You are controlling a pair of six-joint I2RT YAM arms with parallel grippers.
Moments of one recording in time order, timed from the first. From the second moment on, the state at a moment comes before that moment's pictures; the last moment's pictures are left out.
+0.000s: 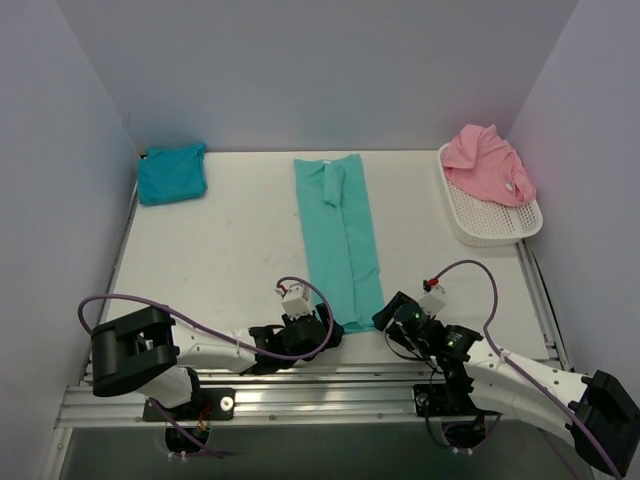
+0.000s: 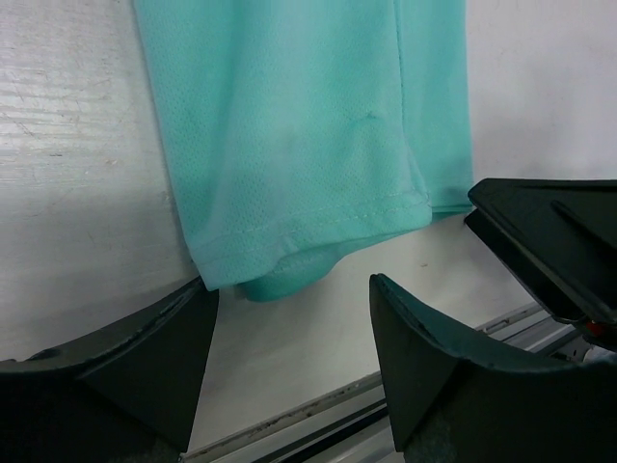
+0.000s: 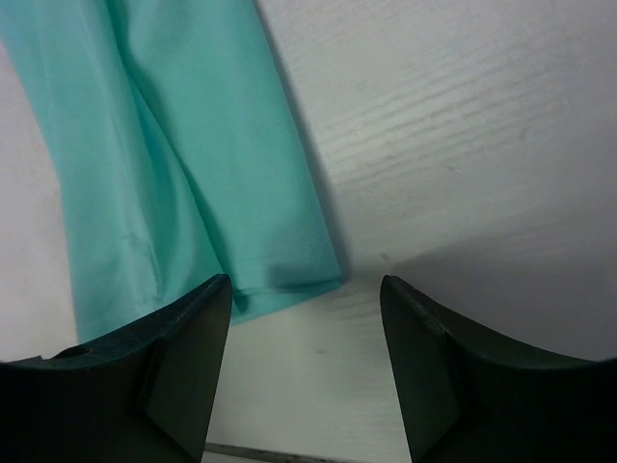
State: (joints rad) left arm -1.29 1.47 0.54 0.20 -0.54 -1.28; right arm 0.84 0.78 0.21 -0.27 0.38 1.23
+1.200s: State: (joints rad) left arm -1.29 1.55 0.58 0.18 -0.59 -1.27; right arm 0.84 0.82 0.16 -0.16 0.40 1.23
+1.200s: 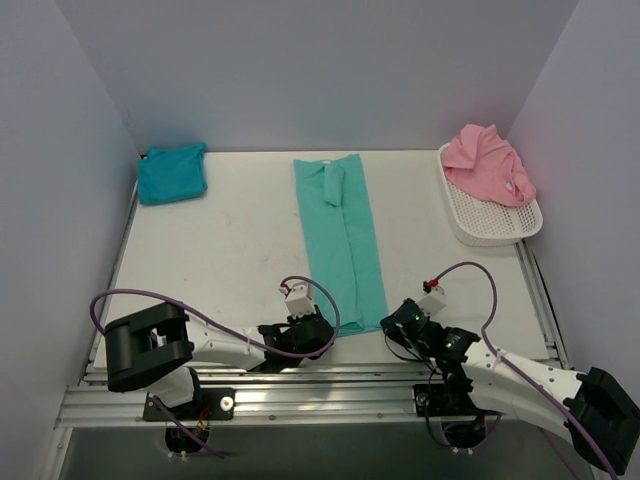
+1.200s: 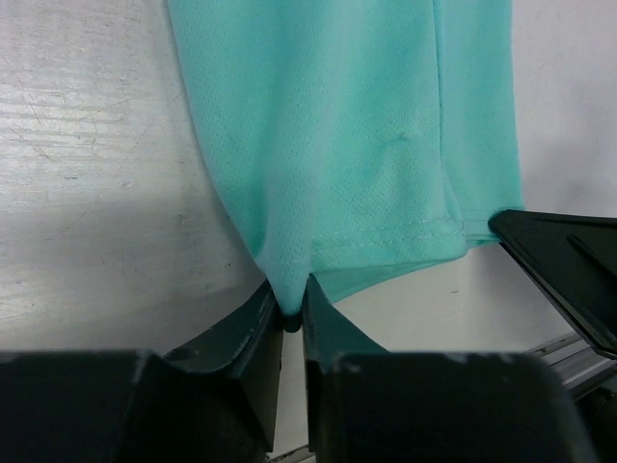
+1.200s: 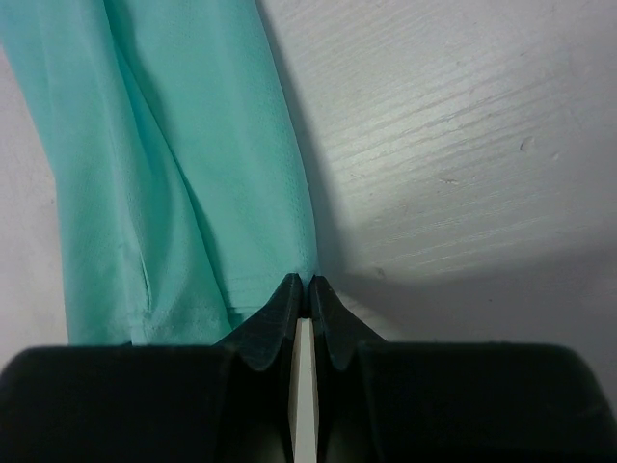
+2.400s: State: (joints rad) left arm -1.08 1.28 0.73 -0.05 -0.51 -1.08; right arm 0.92 1.05 0.55 -0.33 0.60 1.13
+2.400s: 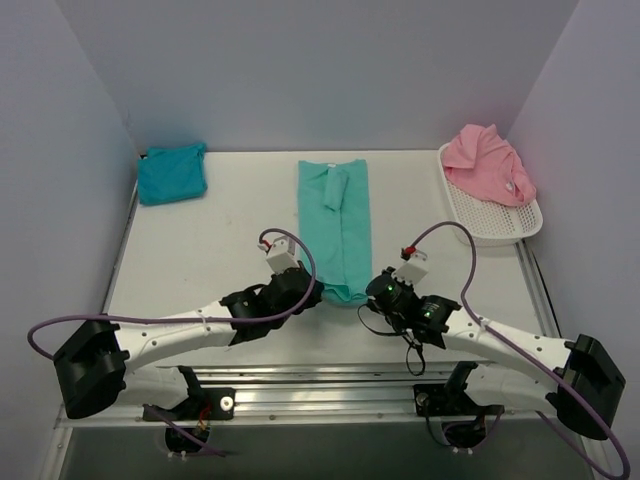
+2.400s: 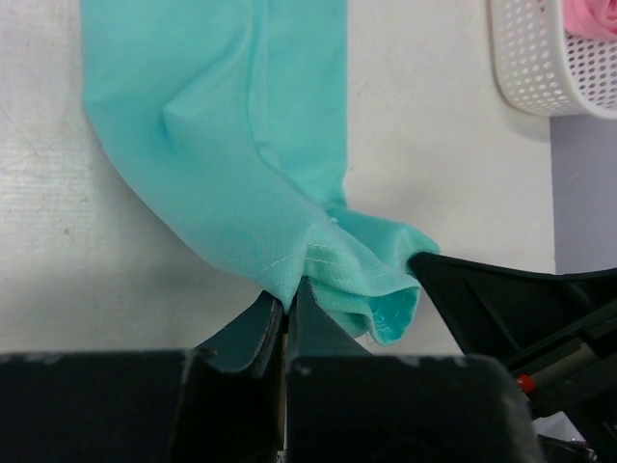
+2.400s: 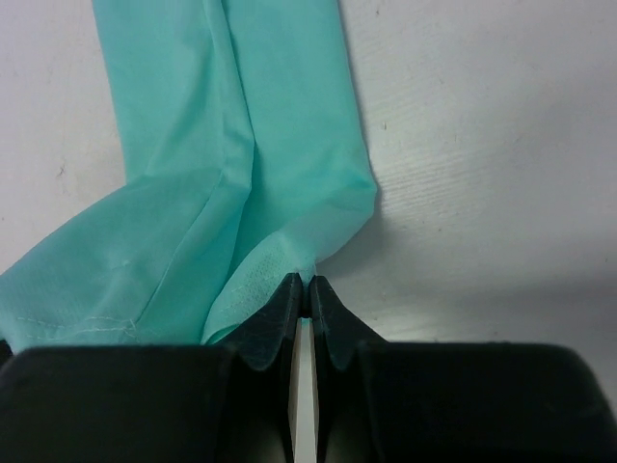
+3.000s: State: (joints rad) left arm -0.85 1.35 0.85 -0.05 -0.42 -1.00; right arm 0.75 1.37 0.80 -0.21 0.63 0.98
